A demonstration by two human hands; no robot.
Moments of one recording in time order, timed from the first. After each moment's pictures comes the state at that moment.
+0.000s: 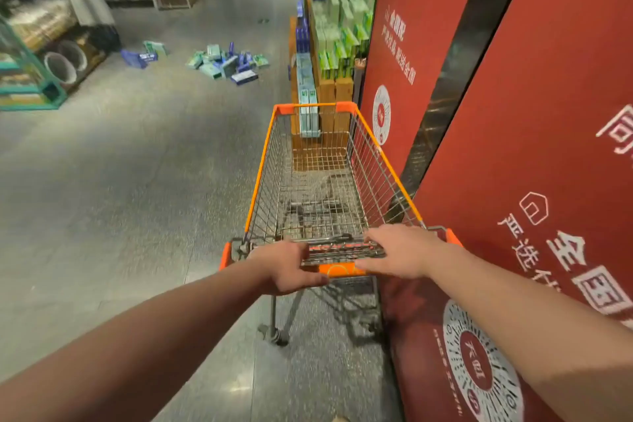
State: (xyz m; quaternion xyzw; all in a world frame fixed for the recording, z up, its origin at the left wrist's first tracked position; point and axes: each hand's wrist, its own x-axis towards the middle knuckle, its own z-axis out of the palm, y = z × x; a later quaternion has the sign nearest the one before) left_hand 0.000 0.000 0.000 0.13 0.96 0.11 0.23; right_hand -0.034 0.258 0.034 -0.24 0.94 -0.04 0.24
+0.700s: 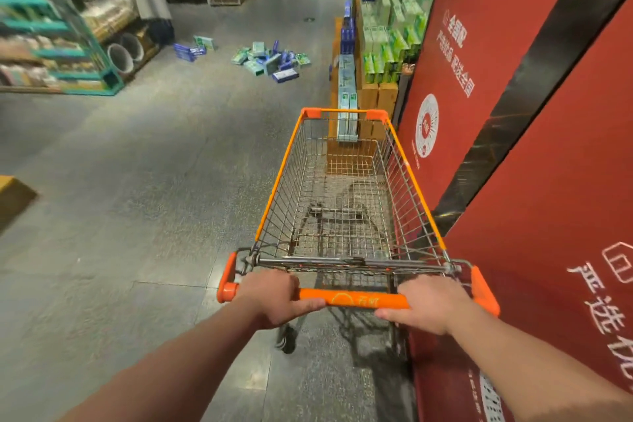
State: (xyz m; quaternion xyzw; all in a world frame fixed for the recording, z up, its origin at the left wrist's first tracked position) left_hand 0.025 -0.060 -0.033 0.07 0.98 -0.01 0.20; right_hand -0.034 0.244 -0.028 -0.30 0.93 0.07 0.22
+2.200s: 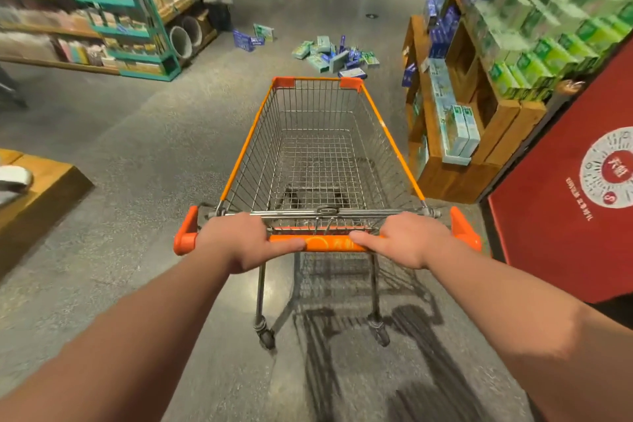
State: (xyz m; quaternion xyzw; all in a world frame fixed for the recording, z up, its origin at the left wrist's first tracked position) left_hand -0.107 -0.580 -0.042 -0.06 0.98 -0.02 0.16; right_hand -0.209 -0.302 -0.036 -0.32 0.93 0.03 0.20
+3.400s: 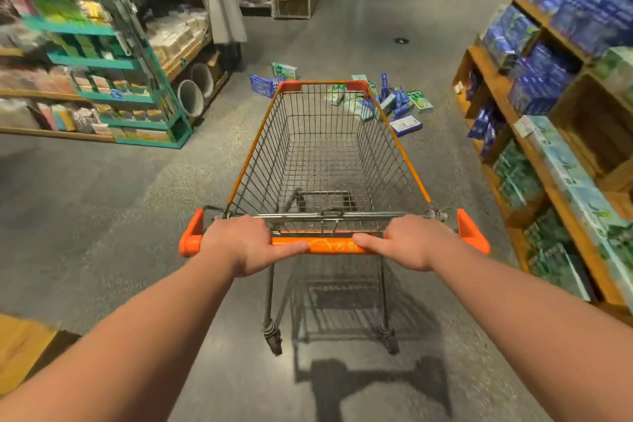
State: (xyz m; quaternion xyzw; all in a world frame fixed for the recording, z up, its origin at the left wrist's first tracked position) left_hand -0.718 -1.183 -0.041 -0.01 0.99 -0.05 0.15; right_hand -0.801 -0.904 -0.036 -0.30 0.93 0.01 0.20
